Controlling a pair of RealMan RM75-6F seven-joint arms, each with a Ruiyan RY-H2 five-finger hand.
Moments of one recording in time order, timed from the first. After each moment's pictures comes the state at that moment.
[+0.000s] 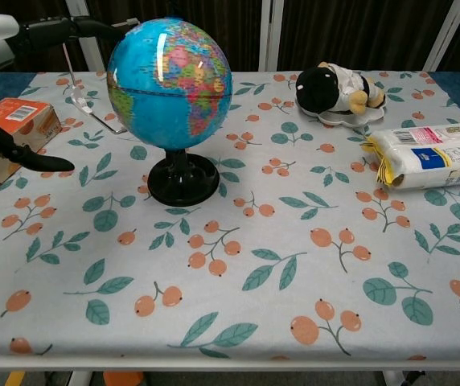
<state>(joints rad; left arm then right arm) -0.50 -1.36 -0.04 -1.63 1.71 1.29 0.03 0.12 -1.20 0.04 -1.48 -1.48 1.39 0.00</state>
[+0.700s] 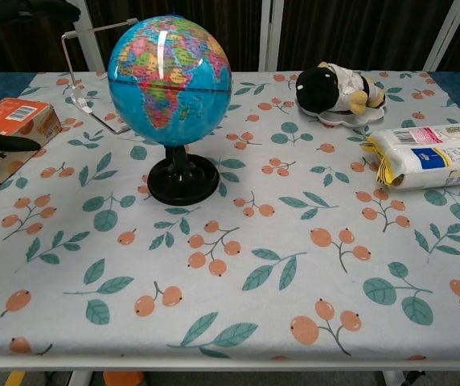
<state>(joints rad) -0.47 -1.33 -0.04 -1.61 1.72 1.37 -0.02 0.12 -1.20 0.05 -1.48 -1.48 1.40 0.00</state>
